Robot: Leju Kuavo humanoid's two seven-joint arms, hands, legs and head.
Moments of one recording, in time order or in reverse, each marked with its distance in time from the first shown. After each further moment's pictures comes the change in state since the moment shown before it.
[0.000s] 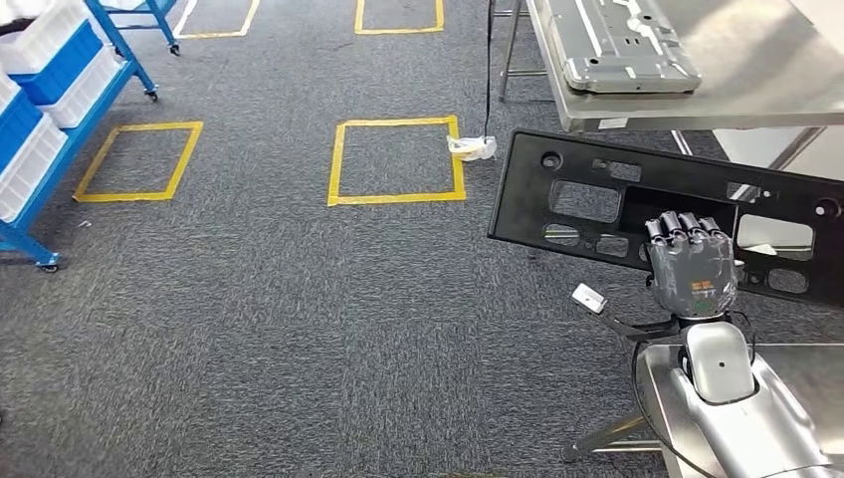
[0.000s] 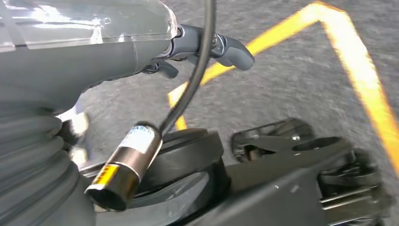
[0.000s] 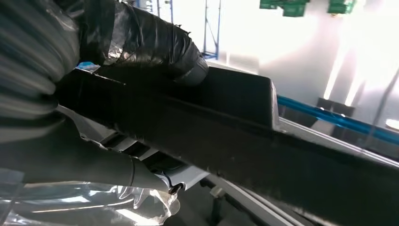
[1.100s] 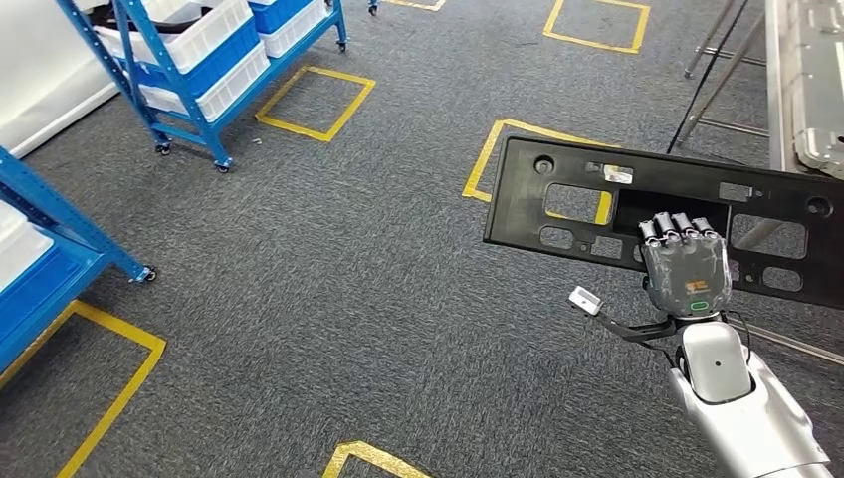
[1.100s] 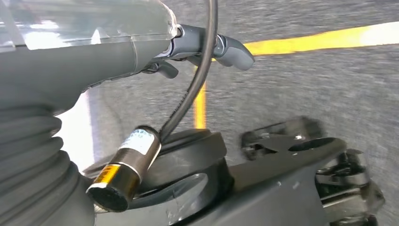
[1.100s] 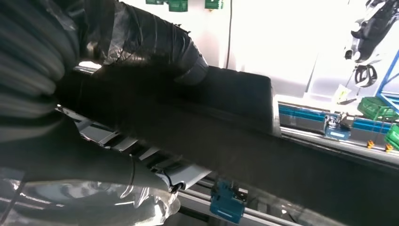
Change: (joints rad) left arm 0.013 -0.004 0.003 -0.002 -0.005 0.006 0.001; right arm -0.020 -0.001 0.035 0.016 0.000 0.000 -0.008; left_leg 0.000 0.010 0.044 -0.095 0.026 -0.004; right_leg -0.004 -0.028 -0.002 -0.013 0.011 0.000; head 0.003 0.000
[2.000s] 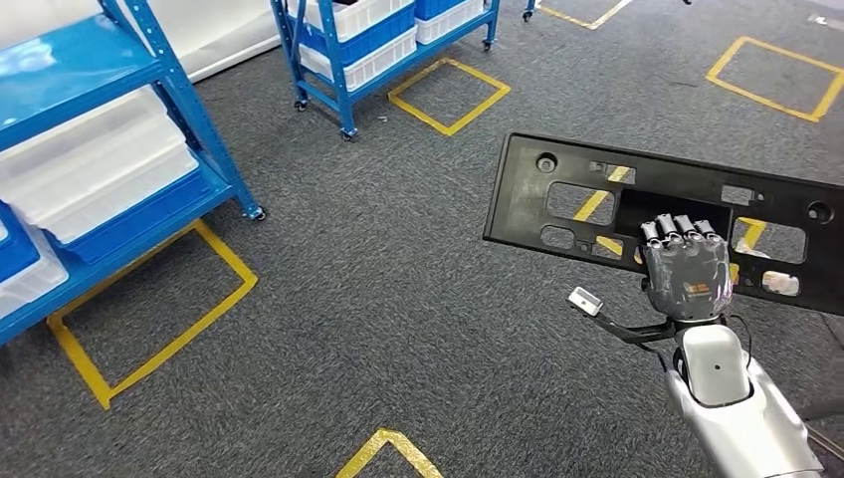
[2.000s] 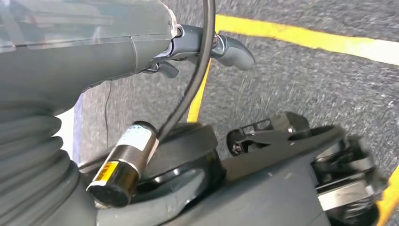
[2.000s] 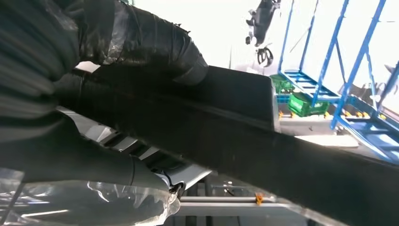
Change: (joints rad) left arm -0.014 0.002 0.003 -0.001 -0.036 -0.040 -0.004; right arm 0.038 0.032 -0.072 -0.031 -0.001 0.000 -0.028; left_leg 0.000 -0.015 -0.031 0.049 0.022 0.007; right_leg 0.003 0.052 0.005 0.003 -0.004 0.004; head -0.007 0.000
